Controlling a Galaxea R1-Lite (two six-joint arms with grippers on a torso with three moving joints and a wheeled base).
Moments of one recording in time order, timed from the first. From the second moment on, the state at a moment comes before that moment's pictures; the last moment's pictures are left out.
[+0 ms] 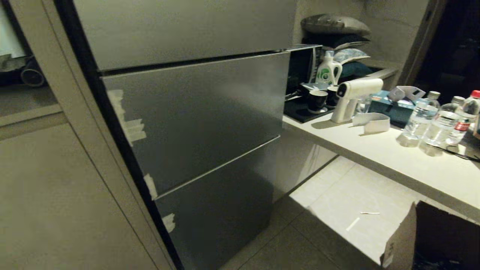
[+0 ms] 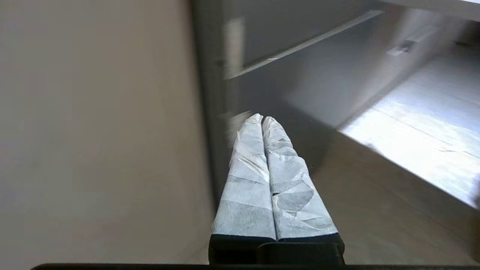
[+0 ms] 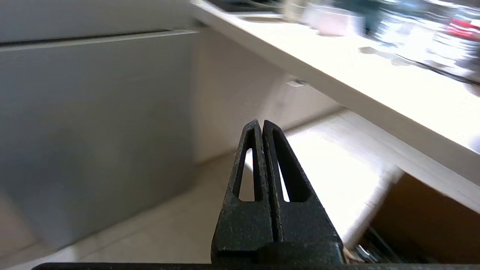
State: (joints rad) left arm -0.01 0.00 0.00 -0.01 0.00 -0.01; right arm 0.00 0.00 0.00 -0.08 0.03 -0.09
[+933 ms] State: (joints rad) left arm -0.01 0.00 0.00 -0.01 0.00 -0.01; right arm 0.00 0.00 0.00 -0.08 0.01 -0.06
